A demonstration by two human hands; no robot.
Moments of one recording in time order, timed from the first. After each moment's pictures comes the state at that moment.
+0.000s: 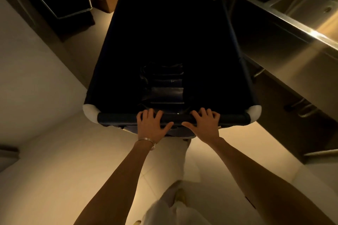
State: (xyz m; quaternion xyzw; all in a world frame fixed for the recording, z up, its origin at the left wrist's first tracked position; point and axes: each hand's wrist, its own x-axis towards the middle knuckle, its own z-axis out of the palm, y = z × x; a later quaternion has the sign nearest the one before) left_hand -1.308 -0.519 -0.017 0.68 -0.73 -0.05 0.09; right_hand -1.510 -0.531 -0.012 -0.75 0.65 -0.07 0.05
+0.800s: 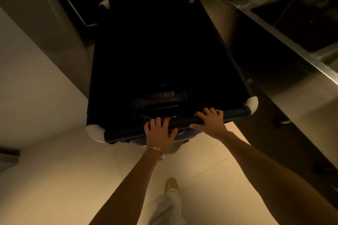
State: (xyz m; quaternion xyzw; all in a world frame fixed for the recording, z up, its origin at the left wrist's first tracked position) left_hand -1.333 -0.753 -0.018 0.76 -0.64 -0.02 0.08; right_hand -1.525 -0.846 0.002 -0.85 0.52 0.03 0.09
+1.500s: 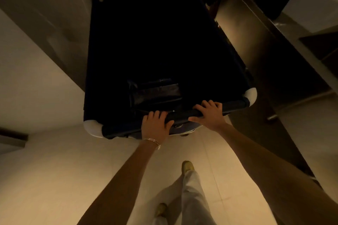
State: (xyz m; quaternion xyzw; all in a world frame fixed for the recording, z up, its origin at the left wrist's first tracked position) left_hand -1.274 -0.956 -0.013 0.81 -0.58 -0.05 0.04; right_hand -1.451 -1.088 0.003 -0.91 0.41 0.01 0.10
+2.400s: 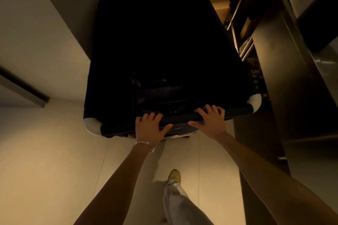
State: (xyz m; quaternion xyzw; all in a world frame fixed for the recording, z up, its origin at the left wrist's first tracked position) left_hand -1.324 -0.997 -0.014 0.90 -0.43 -0.01 0.07; right_hand -1.469 -1.180 -0.015 -0.96 0.29 -0.03 0.06
